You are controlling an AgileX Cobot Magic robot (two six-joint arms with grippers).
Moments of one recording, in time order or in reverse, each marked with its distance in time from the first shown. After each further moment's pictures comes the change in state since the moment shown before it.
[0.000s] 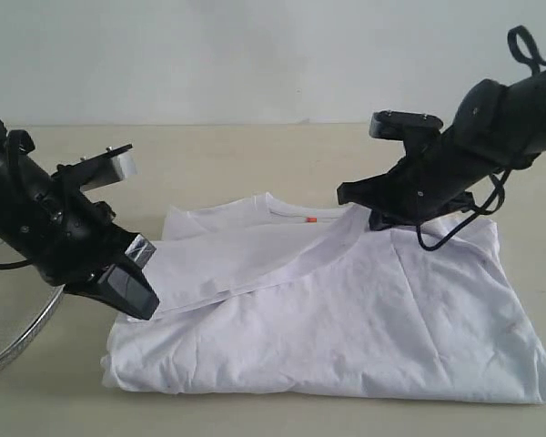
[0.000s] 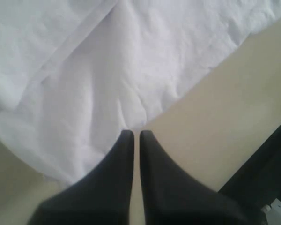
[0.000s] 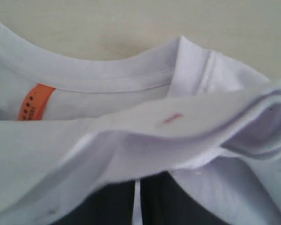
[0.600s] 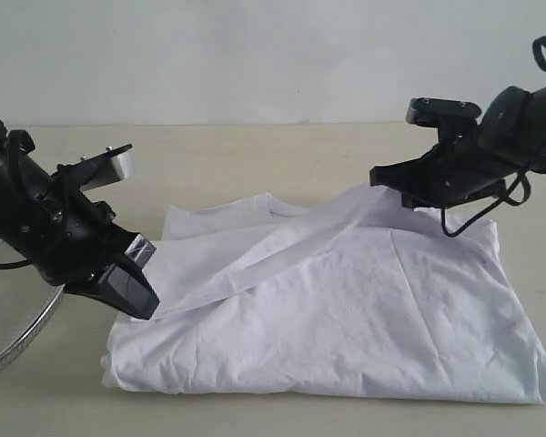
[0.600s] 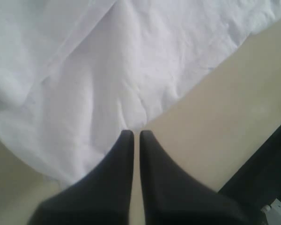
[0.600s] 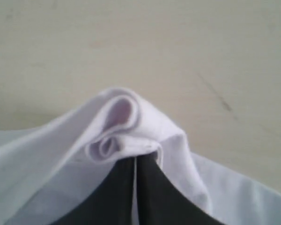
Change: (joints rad) left arm 0.000 0.000 0.000 0.000 0.000 0.000; right arm -0.094 0.026 0.000 -0.021 -0.163 -0.001
